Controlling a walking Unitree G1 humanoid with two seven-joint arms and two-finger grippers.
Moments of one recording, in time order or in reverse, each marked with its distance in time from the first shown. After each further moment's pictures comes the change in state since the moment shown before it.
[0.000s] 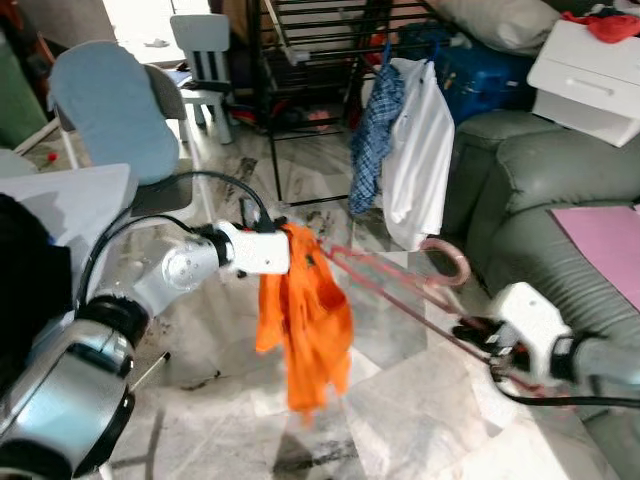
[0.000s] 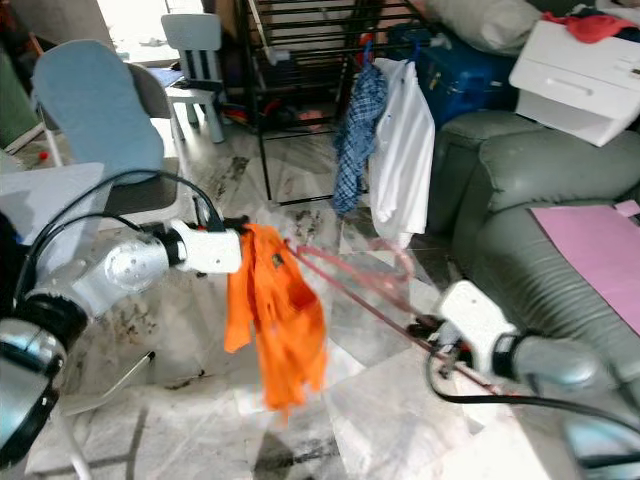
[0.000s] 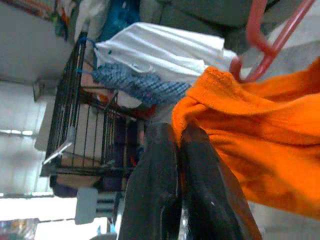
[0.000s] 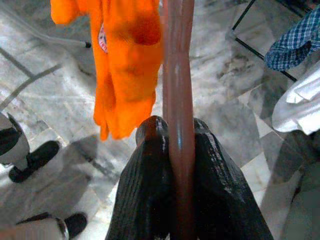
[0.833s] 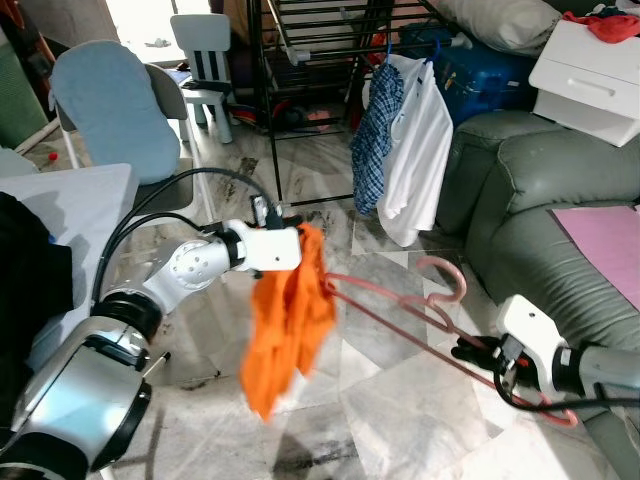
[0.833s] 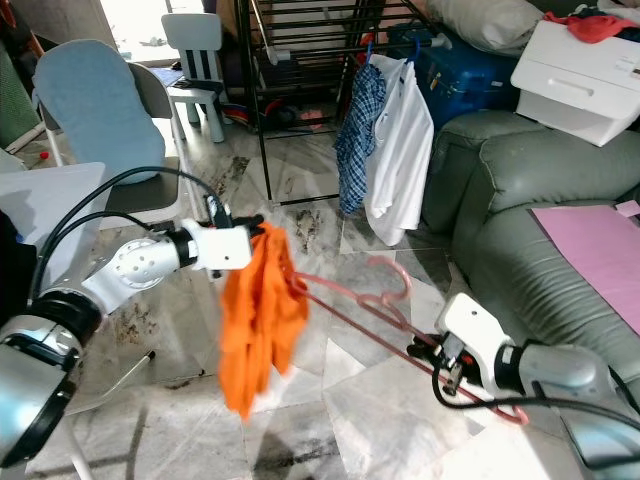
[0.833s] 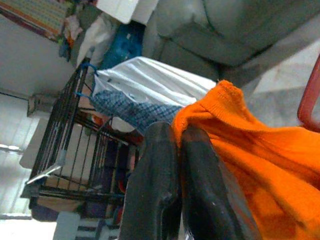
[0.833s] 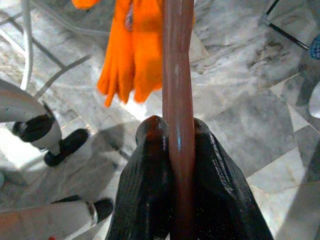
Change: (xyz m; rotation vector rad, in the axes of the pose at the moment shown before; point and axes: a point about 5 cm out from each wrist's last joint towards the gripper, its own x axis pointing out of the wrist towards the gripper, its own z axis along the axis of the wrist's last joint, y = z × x) left arm 0.011 0.000 0.021 -0.095 -0.143 0.018; right arm 0.006 0.005 -0.011 0.052 0.033 0.108
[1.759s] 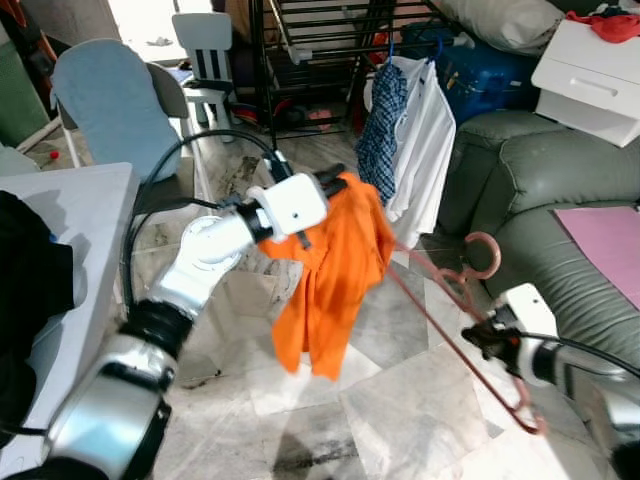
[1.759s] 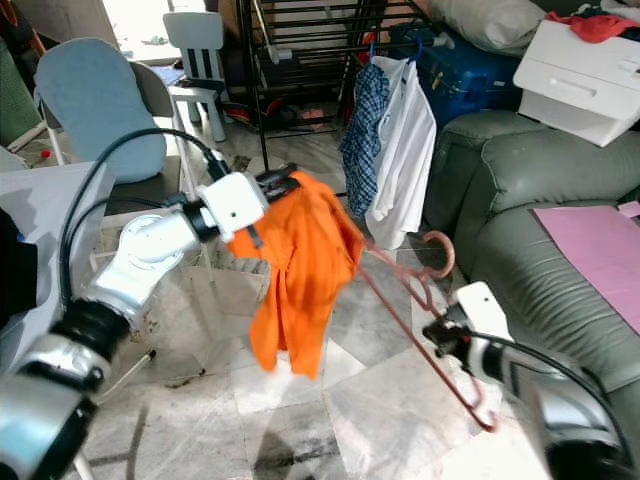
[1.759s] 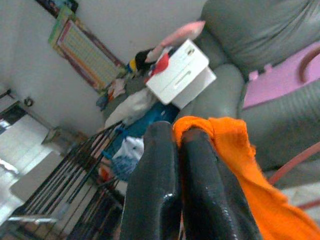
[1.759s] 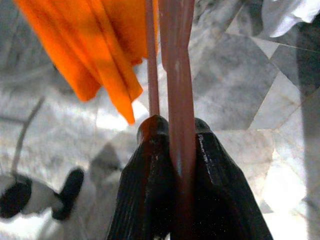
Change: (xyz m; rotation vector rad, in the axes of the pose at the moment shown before) left arm 0.009 0.029 0.062 -0.271 -0.337 0.221; right arm 0.034 -0.026 -0.030 0.463 0.020 -0.317
